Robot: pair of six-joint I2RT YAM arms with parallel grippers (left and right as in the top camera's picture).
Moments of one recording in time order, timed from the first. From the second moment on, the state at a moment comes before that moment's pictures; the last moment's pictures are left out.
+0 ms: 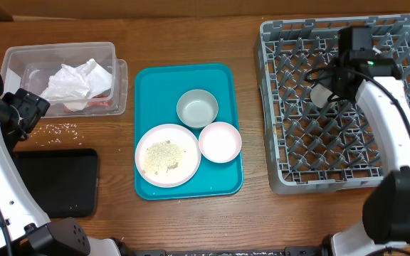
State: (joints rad) left arm 0.50 1.62 1.85 -1.58 -0.07 -0.63; right arm -0.01 1.73 1.49 -0.85 0.20 0.62
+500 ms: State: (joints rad) left arm 0.50 1.62 1.85 -1.58 -0.07 -0.63; right arm 0.20 1.70 1.49 -0.70 -0.36 0.38
